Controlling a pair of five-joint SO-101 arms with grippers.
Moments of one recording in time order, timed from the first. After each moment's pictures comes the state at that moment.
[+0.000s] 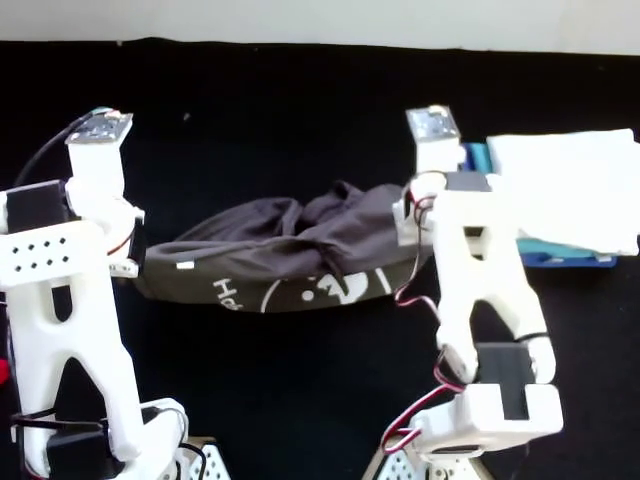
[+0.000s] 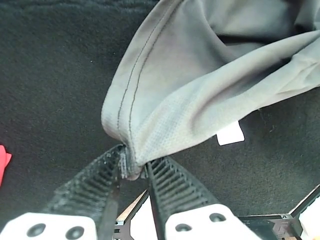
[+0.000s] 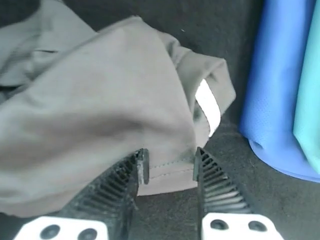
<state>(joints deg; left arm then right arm) -20.4 -24.3 14.3 93.0 -14.7 -5.4 1.3 16.7 61.7 9.5</state>
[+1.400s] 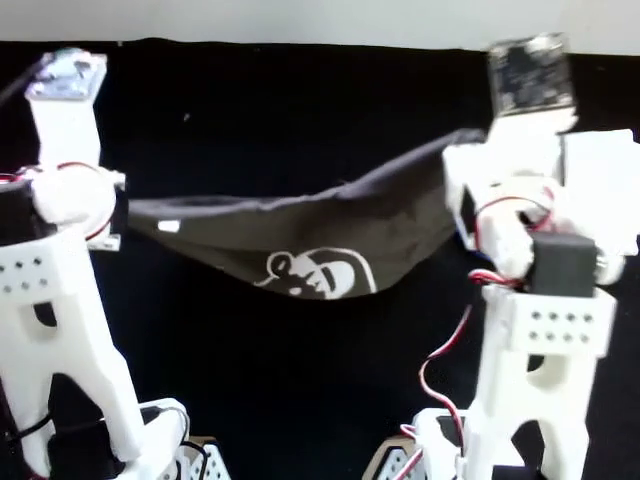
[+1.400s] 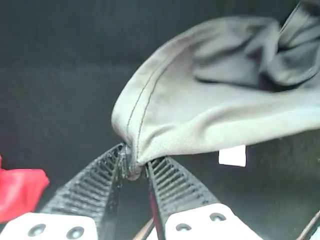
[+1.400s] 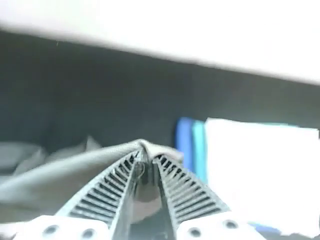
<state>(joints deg) -18.8 -24.2 -11.7 99.5 -14.7 -2.1 -33.5 -2.5 70.7 12.7</state>
